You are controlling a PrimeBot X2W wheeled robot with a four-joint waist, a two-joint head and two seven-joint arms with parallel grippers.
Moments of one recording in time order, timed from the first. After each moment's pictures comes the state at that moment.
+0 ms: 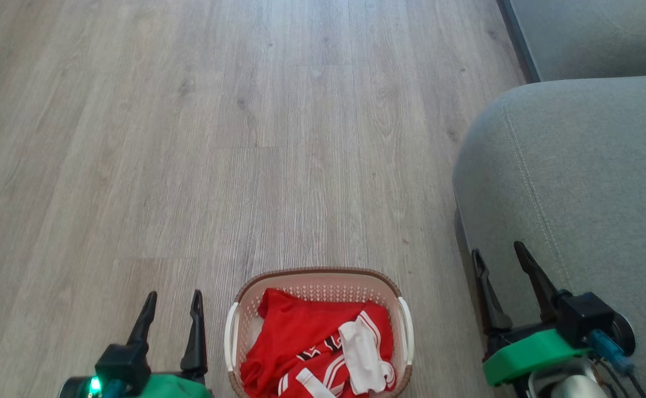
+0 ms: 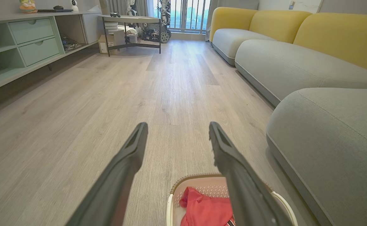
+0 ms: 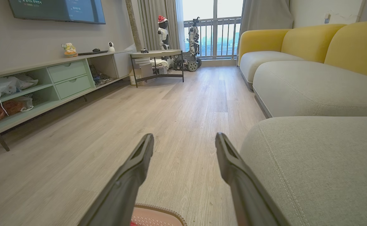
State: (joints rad) left arm 0.15 0.04 -0.15 0.13 -0.13 0.05 -0.25; right arm 0.05 -0.04 0.07 0.13 0.12 0.13 -0.25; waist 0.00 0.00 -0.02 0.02
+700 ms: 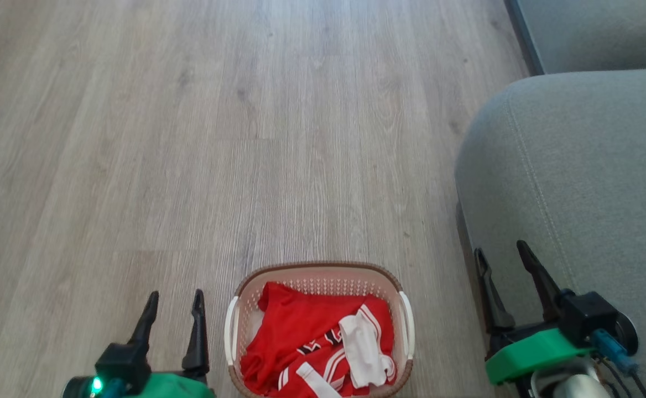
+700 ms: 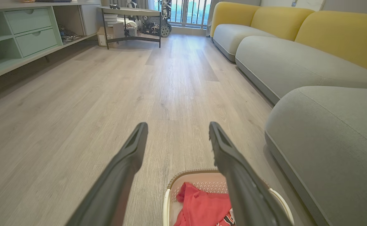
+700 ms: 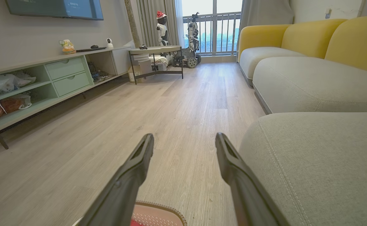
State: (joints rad) left arm 0.15 0.04 -0.15 0.14 -0.16 0.05 -0.25; right arm 0.05 -0.04 0.06 0.12 0.12 0.13 -0.25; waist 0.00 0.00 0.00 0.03
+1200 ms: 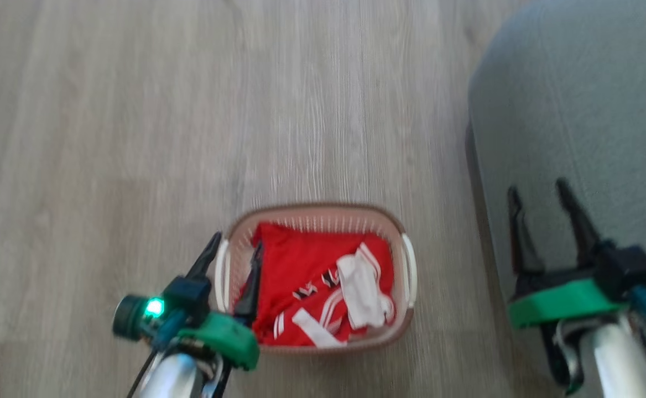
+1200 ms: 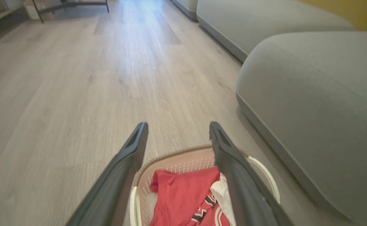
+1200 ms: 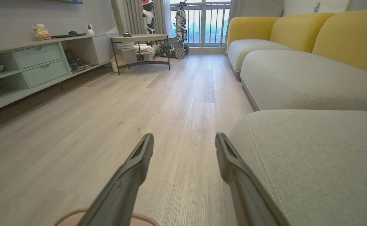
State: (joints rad) left arm -0.09 0.05 -0.30 0.29 -0.09 -0.01 -0.25; right arm -0.05 -0.04 -0.02 0.06 0.08 0.13 -0.25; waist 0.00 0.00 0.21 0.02
